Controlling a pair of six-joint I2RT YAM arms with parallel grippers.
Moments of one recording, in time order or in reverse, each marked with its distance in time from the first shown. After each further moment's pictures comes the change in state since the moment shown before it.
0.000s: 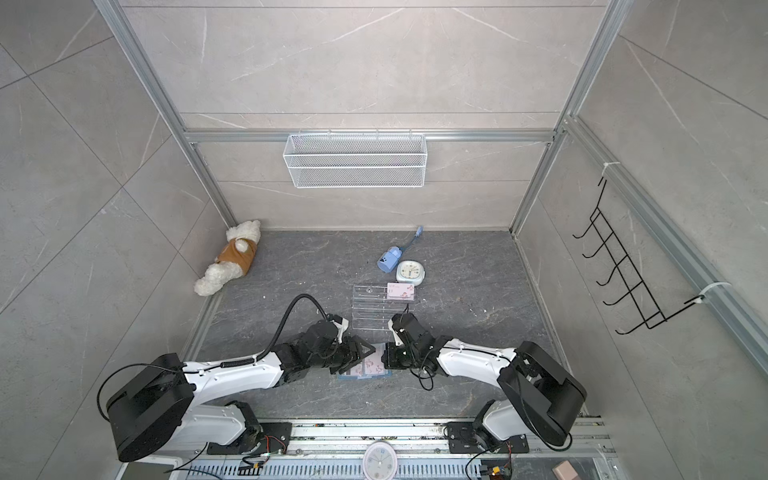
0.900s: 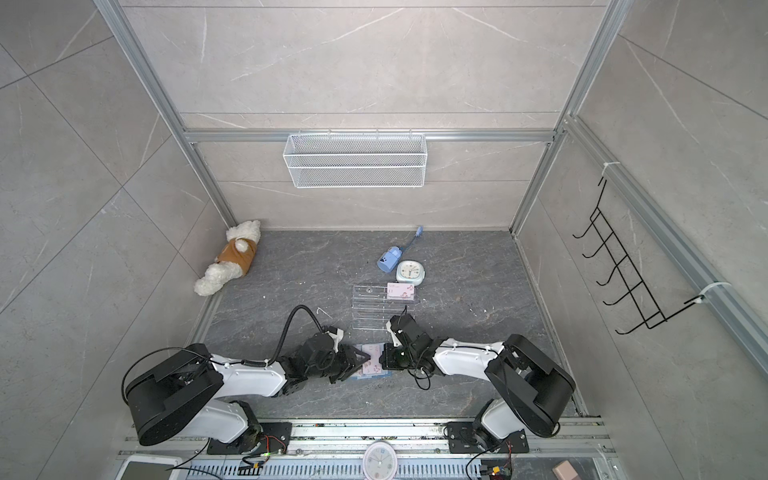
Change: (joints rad) left arm -0.002 0.107 -0.176 0.339 -0.035 -0.126; right arm 0.000 0.069 -0.014 0.087 -0.026 0.019
